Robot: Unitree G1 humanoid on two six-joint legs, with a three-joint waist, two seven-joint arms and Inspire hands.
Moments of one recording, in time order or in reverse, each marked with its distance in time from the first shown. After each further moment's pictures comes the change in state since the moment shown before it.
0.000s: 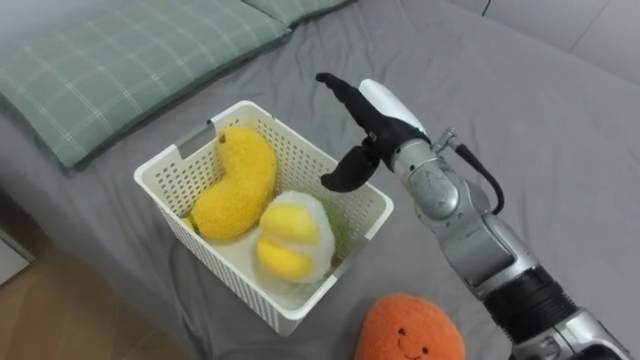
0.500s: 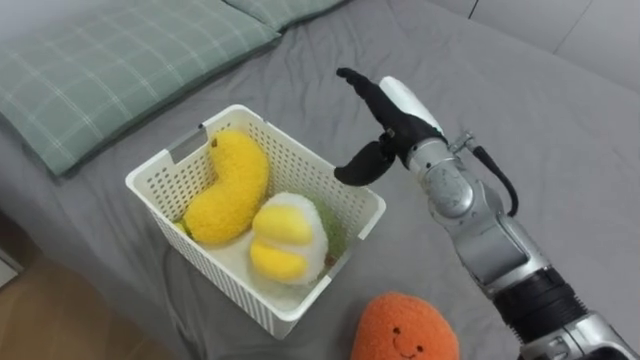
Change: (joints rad) left arm 0.041 0.002 0.023 -0.006 -0.004 -0.023 -0.001; right arm 0.072 -0.018 -0.110 0.009 0.101 -0.030 -0.057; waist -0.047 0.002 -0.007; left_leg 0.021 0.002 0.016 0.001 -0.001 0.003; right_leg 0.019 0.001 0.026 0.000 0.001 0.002
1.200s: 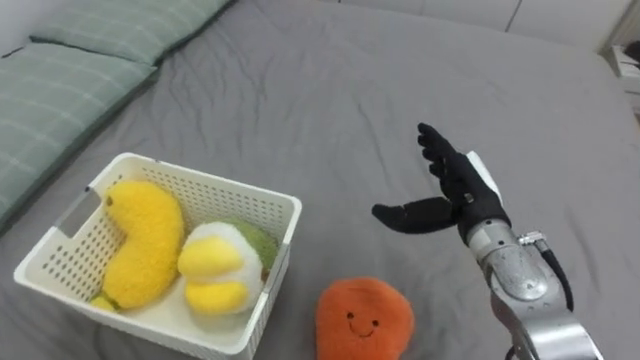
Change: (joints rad) left arm 0.036 -0.034 0.007 0.022 -0.087 -0.080 0.017; right arm 0.405 -0.010 -0.175 -0.139 0.333 -0.088 -0.011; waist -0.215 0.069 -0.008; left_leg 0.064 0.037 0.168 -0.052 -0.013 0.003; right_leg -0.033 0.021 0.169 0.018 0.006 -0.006
